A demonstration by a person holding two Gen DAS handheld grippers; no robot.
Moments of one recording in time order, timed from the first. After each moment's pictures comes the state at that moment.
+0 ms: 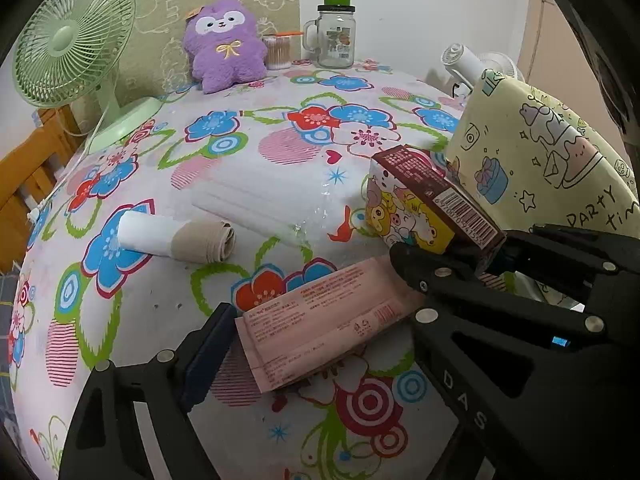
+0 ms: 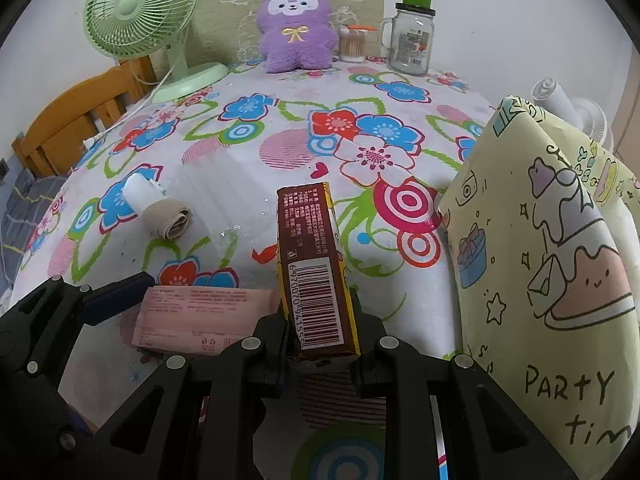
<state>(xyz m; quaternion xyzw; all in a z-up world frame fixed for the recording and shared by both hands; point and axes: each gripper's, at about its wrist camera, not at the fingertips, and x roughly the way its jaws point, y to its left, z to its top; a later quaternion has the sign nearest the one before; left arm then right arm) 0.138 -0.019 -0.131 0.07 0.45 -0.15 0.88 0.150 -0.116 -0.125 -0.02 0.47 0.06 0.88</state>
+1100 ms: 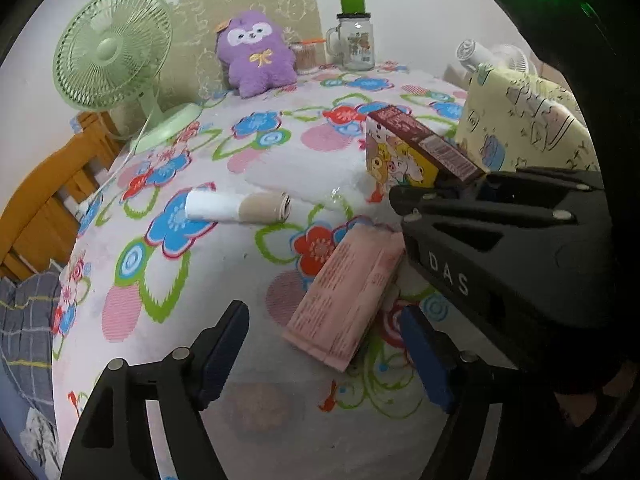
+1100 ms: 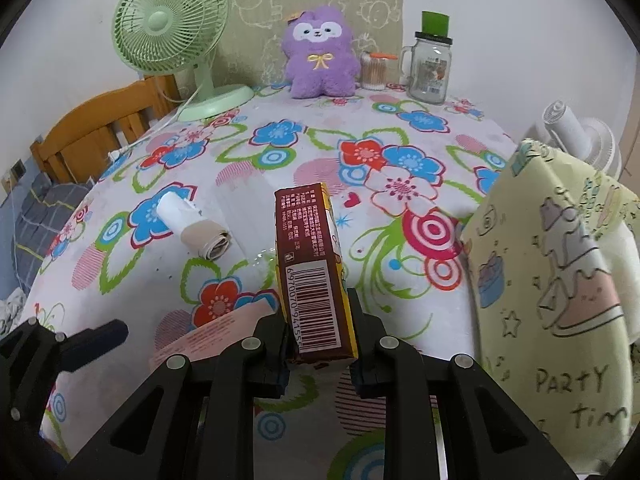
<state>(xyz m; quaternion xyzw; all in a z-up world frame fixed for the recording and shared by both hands) 0.094 0.002 -0.117 0.11 0.43 -0.10 0.89 0.141 -0.102 -0.110 -0.01 0.43 0.09 0.90</state>
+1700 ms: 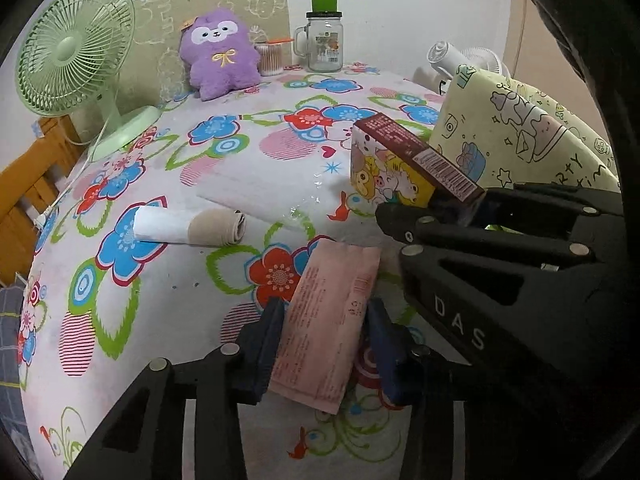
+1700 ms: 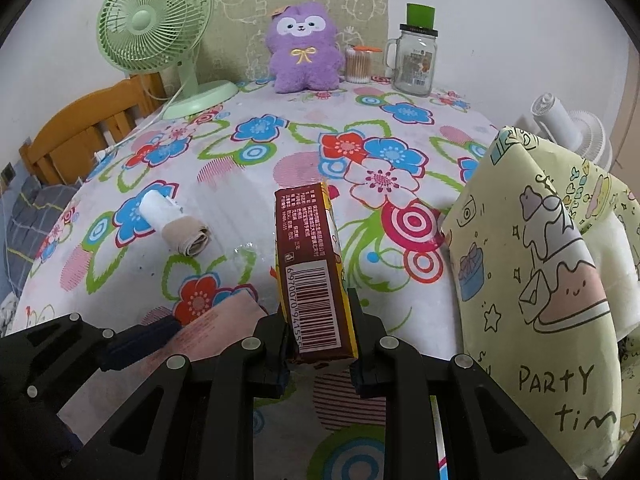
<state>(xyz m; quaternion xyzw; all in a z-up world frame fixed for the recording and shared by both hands) 0.117 -0.008 -0.124 0.09 0.44 -0.17 0.88 0.143 -0.109 -0.113 -0.02 0.44 0.07 0.89</state>
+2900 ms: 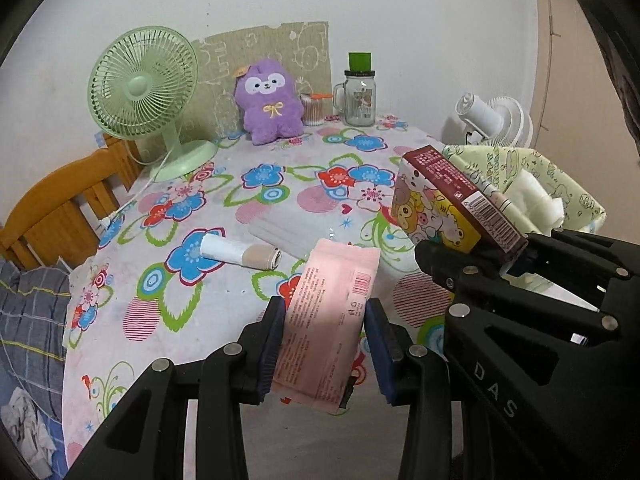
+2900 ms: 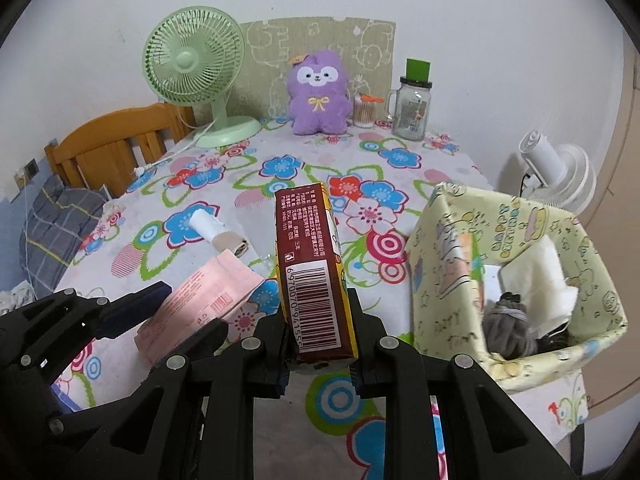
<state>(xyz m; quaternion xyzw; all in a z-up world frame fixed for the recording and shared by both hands) 0.063 -0.016 -0.059 0.06 0.38 -0.09 0.92 0.078 -0.125 -0.047 -0.03 0.39 0.10 0.92</state>
